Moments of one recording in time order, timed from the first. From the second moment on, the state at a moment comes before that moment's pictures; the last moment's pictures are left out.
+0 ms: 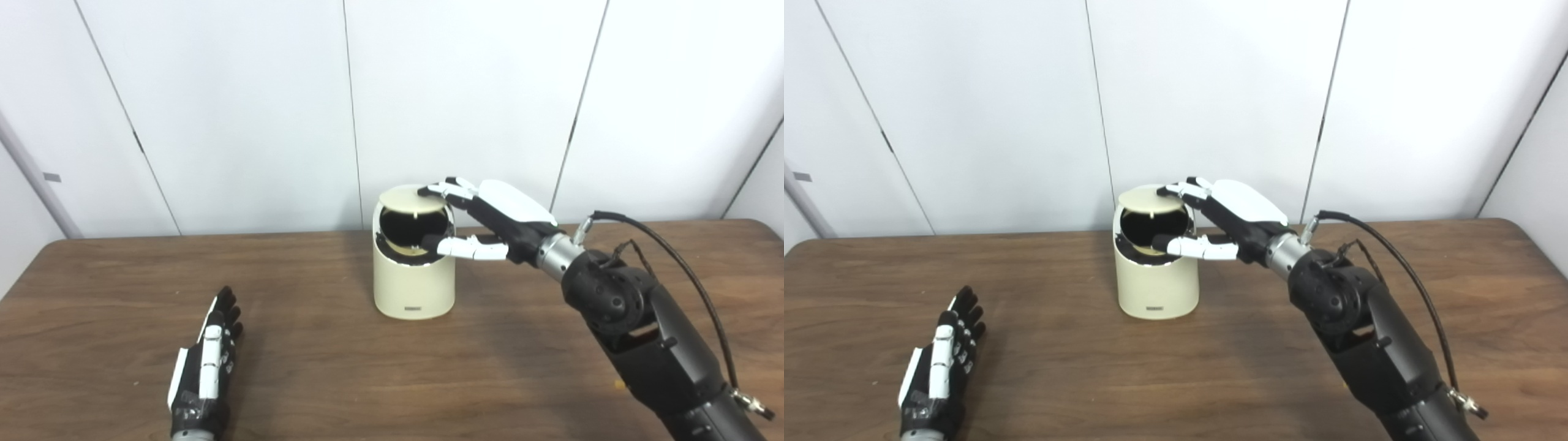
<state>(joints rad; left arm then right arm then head) -0.02 0.07 0.15 -0.01 -0.17 -0.07 -0.05 -0.61 -0.37 0.30 -0.07 -0.57 0.15 0.39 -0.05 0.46</state>
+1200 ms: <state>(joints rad) -0.02 0.07 0.15 -0.01 -0.16 -0.07 -0.05 -0.55 -0.40 0.38 -0.11 -0.73 0.11 0.38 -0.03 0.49</state>
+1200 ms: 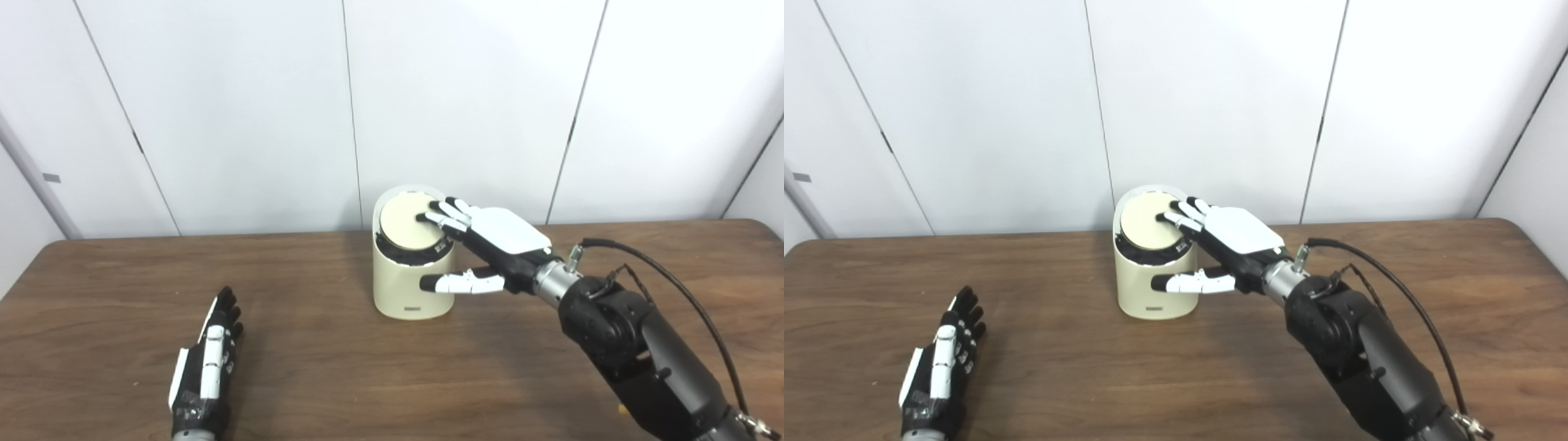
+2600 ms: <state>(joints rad) -0.02 0.06 0.15 -0.01 -0.16 -0.07 -0.04 -0.49 -0.40 0.40 -0.17 -0.83 0.08 0.39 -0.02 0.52</state>
